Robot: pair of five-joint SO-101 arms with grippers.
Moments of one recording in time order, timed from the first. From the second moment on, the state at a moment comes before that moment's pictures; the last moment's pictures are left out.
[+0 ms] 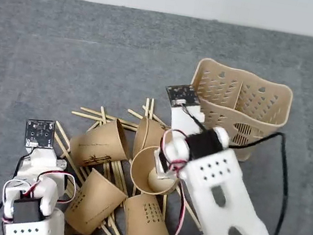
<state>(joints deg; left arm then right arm) -17.2 -103.4 96.9 72.0 3.1 -30.8 -26.4 27.7 91.3 -13.8</state>
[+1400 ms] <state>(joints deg) -17.2 -103.4 96.9 72.0 3.1 -1.1 -25.6 -24.4 100.6 1.7</state>
